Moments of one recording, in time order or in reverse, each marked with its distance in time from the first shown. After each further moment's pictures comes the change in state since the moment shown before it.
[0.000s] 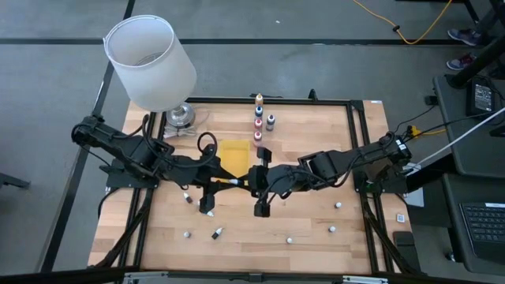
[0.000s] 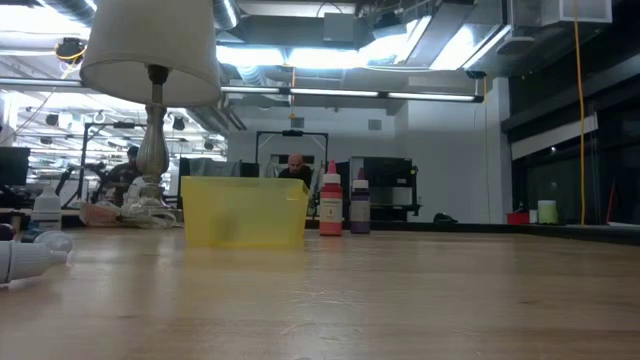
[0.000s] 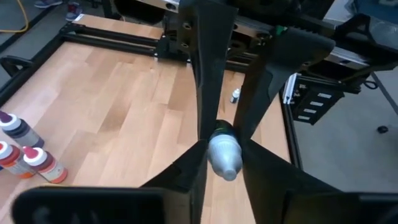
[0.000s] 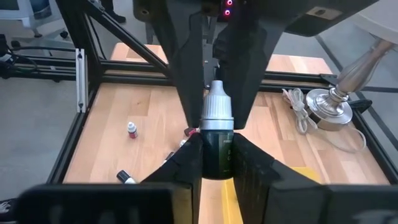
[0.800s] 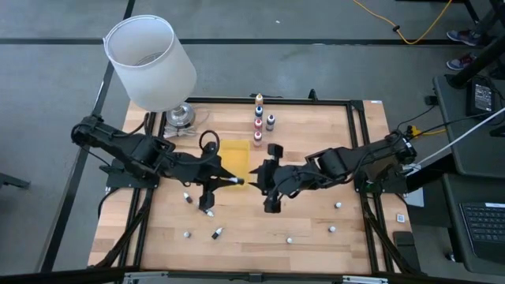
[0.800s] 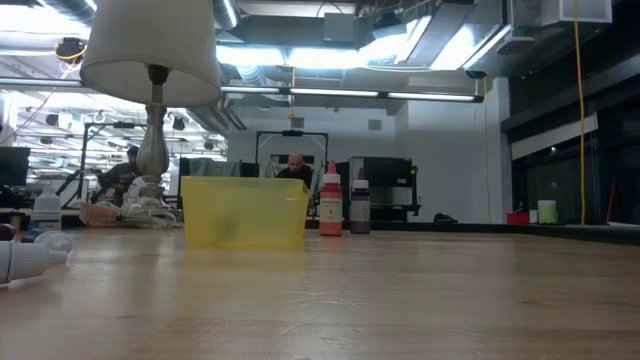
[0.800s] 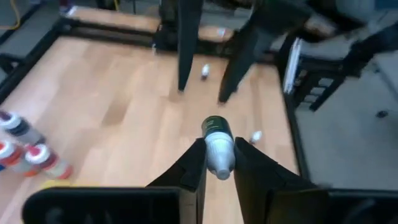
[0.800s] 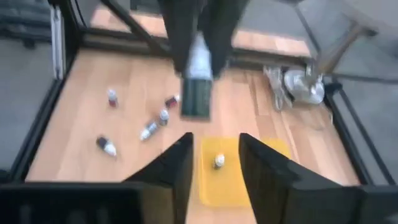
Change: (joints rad) left arm 0.039 -0.003 0.000 -0.046 0.040 0.049; right arm 0.010 -0.050 -0.001 -0.212 0.063 0.010
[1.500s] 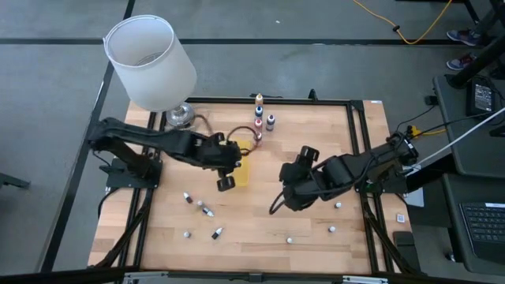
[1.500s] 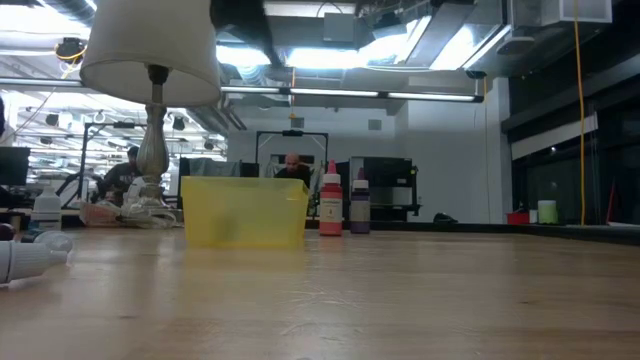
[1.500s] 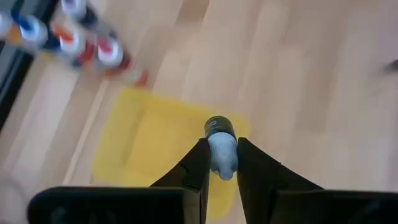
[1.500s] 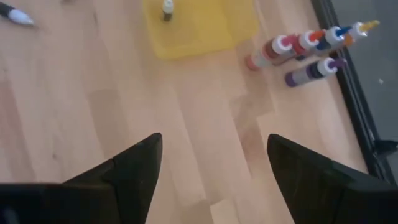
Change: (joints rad) left arm 0.229 0.207 -0.001 -0.280 0.048 0.005; right arm 0.077 -0.004 -0.006 -0.621 0.085 0.496
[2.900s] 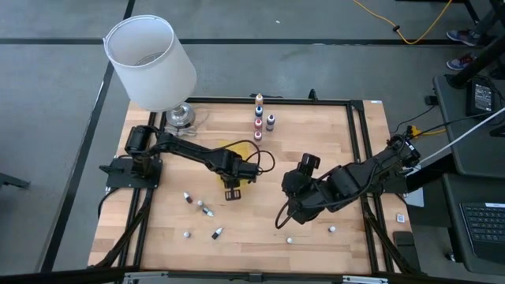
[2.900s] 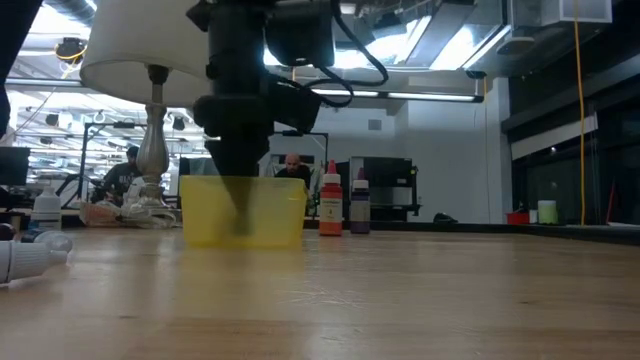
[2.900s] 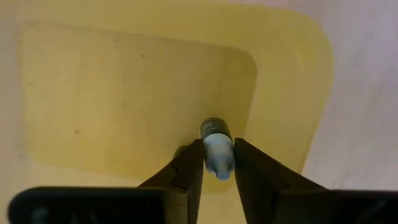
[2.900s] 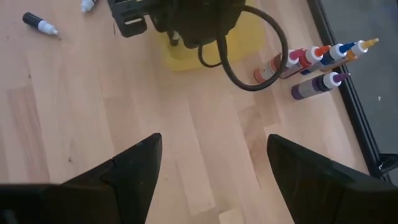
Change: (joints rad) left arm 0.062 0.359 -0.140 0.115 0.191 0.102; right arm 0.072 0.000 -0.001 0.034 0.045 0.018
